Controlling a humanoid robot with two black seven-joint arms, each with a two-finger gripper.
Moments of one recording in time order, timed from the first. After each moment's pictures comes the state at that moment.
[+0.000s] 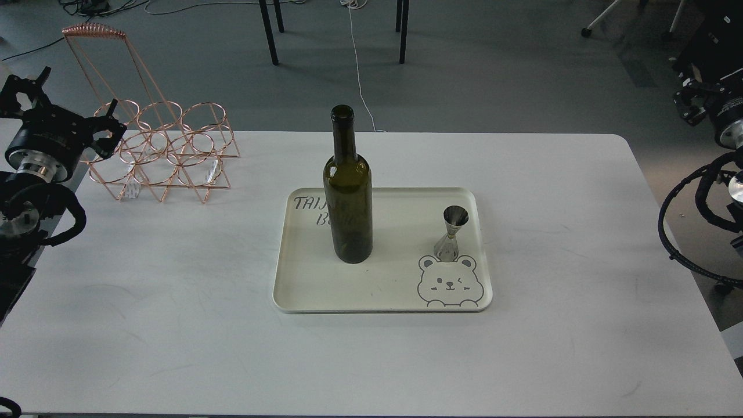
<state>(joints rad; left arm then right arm) -0.70 0.55 -0.82 -0.58 -0.46 -0.44 -0.16 0.91 -0.48 0.63 0.32 0.31 0.37 0.36</state>
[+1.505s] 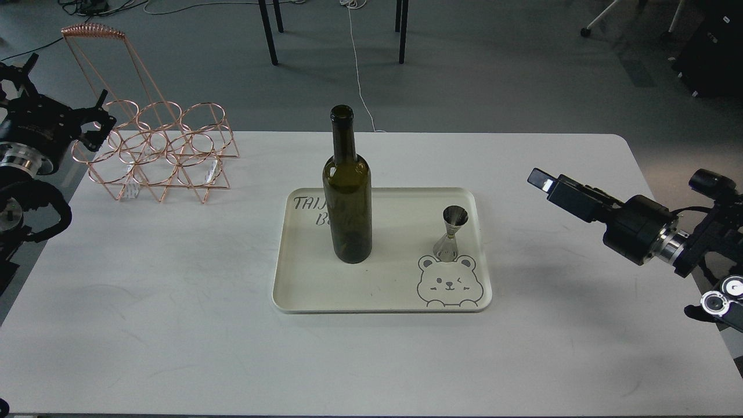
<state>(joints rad) -0.71 0.58 -0.81 -0.58 -0.43 -0.49 -0.15 0.53 -0.88 0.44 1.42 -1.35 -0.15 0.42</state>
